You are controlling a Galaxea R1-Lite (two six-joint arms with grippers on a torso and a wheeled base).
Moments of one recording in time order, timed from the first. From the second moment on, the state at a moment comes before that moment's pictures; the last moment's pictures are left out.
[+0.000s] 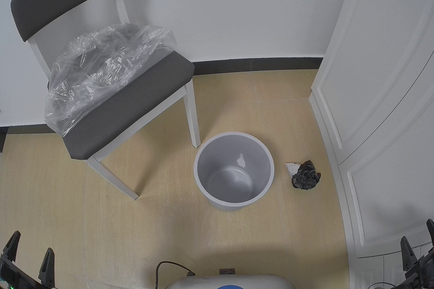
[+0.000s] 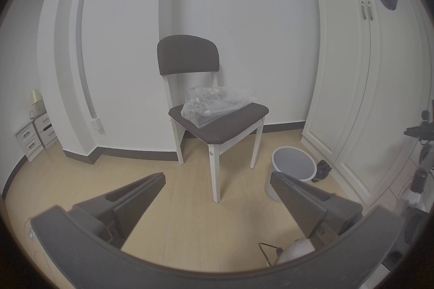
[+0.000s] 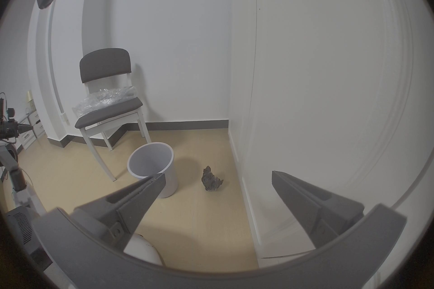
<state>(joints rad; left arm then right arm) 0.00 0.02 -0.02 0.00 -0.01 0.01 0.00 0.02 -0.02 0.00 0.00 -0.03</state>
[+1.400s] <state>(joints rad) 0.00 0.02 -0.15 -0.11 -0.12 0.00 0.00 0.02 -0.10 -0.02 0.03 -0.01</state>
